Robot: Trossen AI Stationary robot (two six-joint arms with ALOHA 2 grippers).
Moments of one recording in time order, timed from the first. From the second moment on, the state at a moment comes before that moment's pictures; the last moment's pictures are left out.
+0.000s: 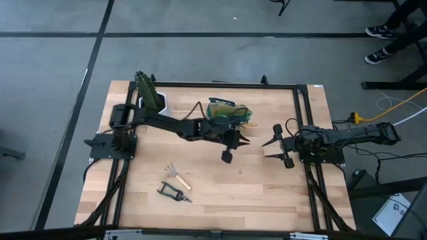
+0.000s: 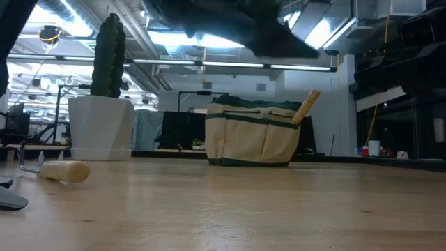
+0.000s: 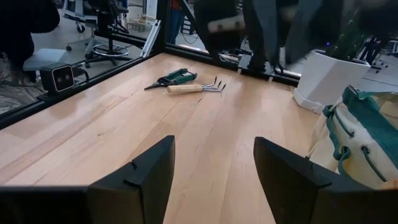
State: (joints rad) left arm 0.00 1.94 1.34 0.28 0.02 0.38; right arm 0.08 0.35 0.01 0.18 -0.19 -0.19
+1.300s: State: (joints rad) left arm 0.03 2.17 1.45 0.48 -0.64 0.64; right arm 0.08 0.35 0.01 0.18 -0.19 -0.19
